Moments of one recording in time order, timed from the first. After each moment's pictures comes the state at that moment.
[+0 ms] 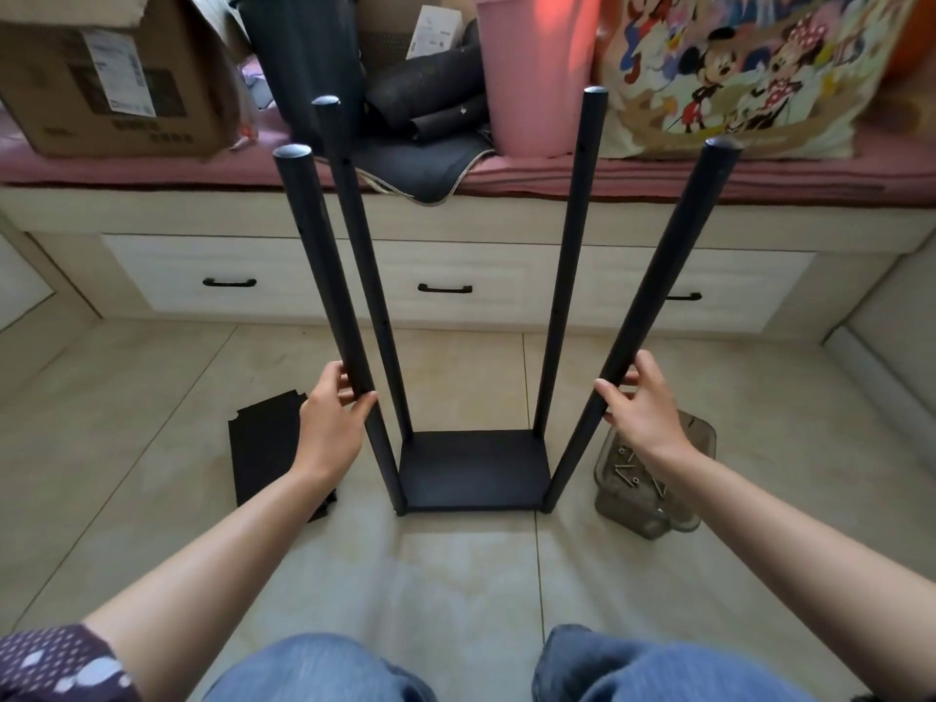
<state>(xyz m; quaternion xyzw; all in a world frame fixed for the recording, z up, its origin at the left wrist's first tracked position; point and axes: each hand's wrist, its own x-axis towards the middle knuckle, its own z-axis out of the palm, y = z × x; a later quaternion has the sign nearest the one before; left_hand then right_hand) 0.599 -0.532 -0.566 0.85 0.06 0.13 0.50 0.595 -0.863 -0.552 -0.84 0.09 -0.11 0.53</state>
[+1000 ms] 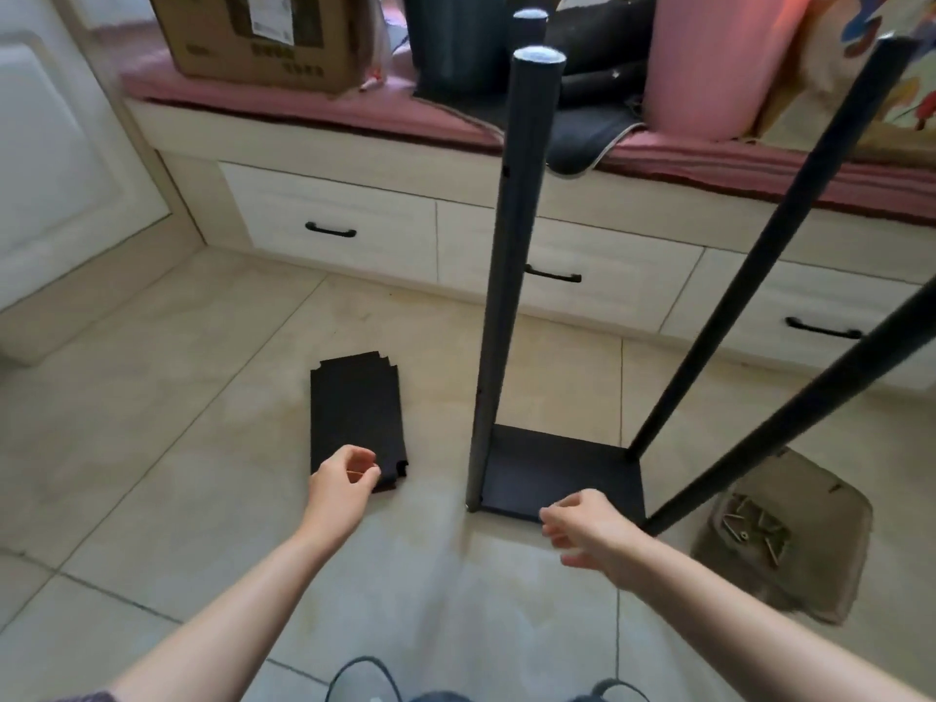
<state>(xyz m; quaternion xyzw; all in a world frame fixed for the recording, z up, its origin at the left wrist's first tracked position) 0.557 -0.425 -0.686 0.84 0.26 0.03 0.47 0.588 -0.713 -0.656 -0.82 0.17 0.31 0.45</state>
